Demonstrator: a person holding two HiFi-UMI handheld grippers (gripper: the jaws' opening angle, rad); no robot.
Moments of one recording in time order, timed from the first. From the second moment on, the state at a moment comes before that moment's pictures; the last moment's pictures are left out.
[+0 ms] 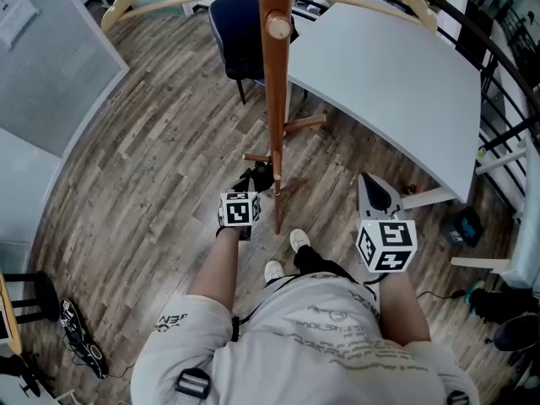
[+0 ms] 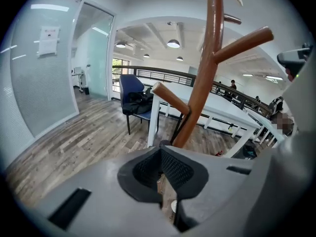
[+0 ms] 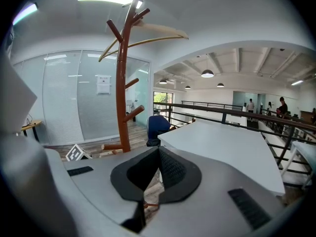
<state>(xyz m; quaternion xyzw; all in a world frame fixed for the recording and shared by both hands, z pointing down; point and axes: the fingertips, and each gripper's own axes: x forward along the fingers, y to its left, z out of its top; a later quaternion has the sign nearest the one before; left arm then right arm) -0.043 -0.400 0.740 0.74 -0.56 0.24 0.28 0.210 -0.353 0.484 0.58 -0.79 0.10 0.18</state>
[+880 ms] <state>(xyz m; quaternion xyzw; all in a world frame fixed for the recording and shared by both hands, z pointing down) -0.056 -0.344 0.504 0.77 -0.61 0.14 0.14 0.102 -0.350 0.446 0.48 -0.87 0.11 0.07</state>
